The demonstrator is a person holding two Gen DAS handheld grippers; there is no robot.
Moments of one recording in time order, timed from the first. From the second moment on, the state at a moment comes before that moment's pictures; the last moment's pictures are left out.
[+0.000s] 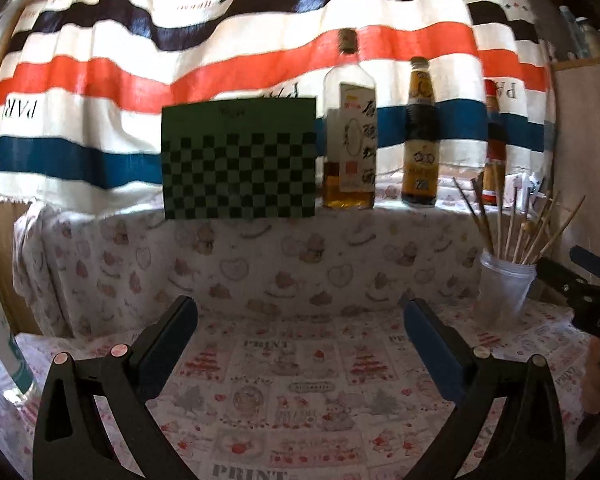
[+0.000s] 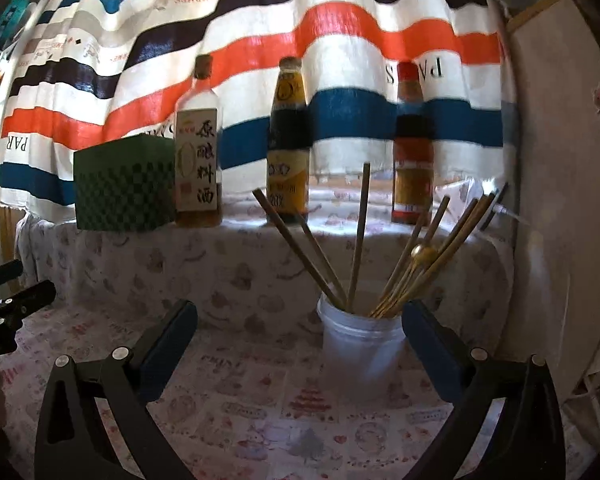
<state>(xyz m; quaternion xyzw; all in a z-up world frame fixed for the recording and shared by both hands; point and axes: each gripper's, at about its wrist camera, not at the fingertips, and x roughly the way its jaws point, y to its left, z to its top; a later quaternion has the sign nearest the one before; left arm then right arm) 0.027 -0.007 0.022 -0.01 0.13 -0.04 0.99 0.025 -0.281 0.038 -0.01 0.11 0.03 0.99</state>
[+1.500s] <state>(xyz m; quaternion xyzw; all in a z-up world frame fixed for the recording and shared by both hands) 0.036 -0.008 0.017 0.00 0.16 -0.03 0.99 0.037 -0.279 0.030 -0.02 0.16 -0.01 0.99</state>
